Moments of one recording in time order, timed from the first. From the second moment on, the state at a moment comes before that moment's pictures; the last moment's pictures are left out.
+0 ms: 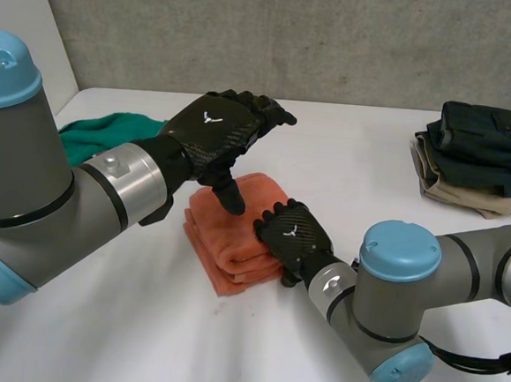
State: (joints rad) left arm 4.19 -1.85 -1.39 3.13 -1.19 3.32; right arm 2.19 -0.87 1.51 -0.37 1.37 2.60; left_hand 0.19 0.20 0.21 0.20 0.05; right_hand 0.44 0.43 0.43 0.45 0.28
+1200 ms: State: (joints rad) left arm 4.17 -1.82 -1.30 3.13 -1.19 3.31; right arm 1.57 -0.70 0.85 -0.65 1.25 2.84; left_hand 0.19 0.20 0.21 0.20 0.05; right_hand 0.96 1.13 1.14 1.20 0.94
